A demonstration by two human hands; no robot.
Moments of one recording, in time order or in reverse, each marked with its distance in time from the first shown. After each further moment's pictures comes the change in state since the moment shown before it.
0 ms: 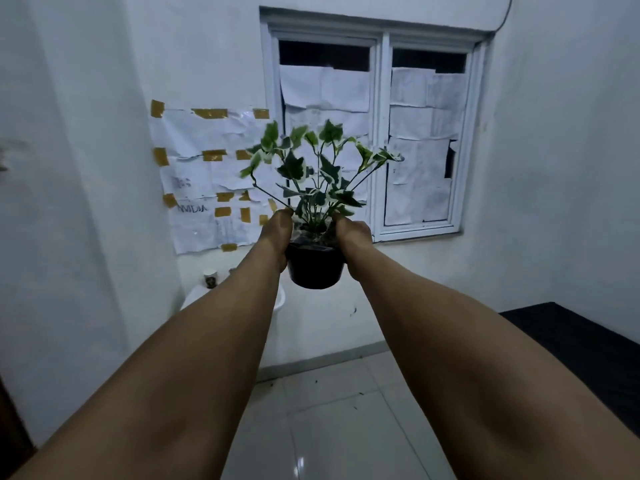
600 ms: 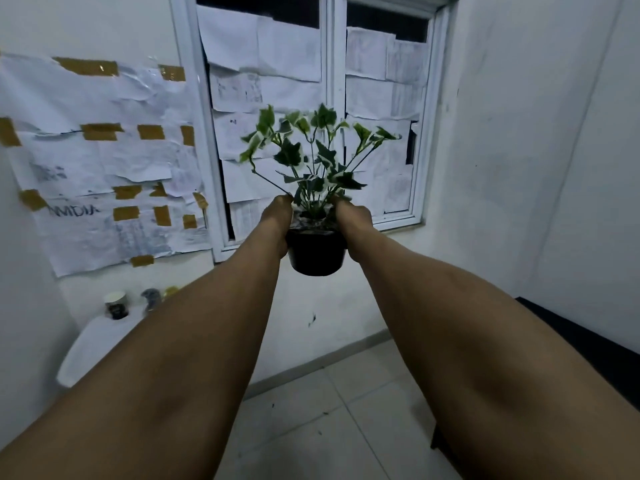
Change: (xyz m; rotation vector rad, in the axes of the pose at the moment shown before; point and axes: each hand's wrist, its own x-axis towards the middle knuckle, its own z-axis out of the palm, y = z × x) left_hand 0.281 -0.058 0.152 -0.012 -0.190 -0.131; right_hand 0.287 0.019 -0.025 -0.008 0.162 0.017
